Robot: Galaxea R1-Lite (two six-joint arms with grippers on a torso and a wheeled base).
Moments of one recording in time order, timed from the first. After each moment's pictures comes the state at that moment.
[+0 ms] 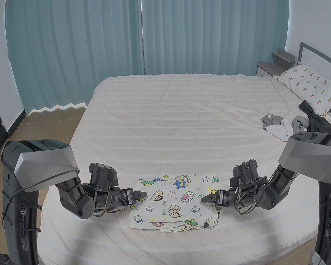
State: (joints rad) left arm -0.35 2.39 -0.78 -0.86 -0.16 -0.46; right arm 0.41 2.34 -0.83 -0.62 0.20 0.54
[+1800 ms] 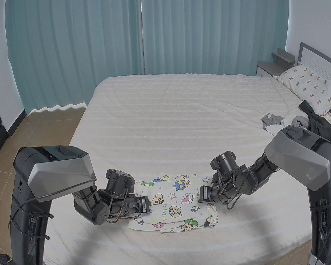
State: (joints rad) left arm -0.45 2.42 -0.82 -0.83 -0.15 -0.45; right arm 0.48 2.42 -1.18 -0.22 0.18 0.54
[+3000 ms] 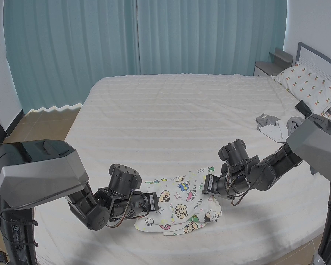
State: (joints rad) left arm -0.57 2.24 -0.73 -0.83 -0.08 -0.56; right arm 0.50 2.20 -1.05 -0.24 0.13 0.71
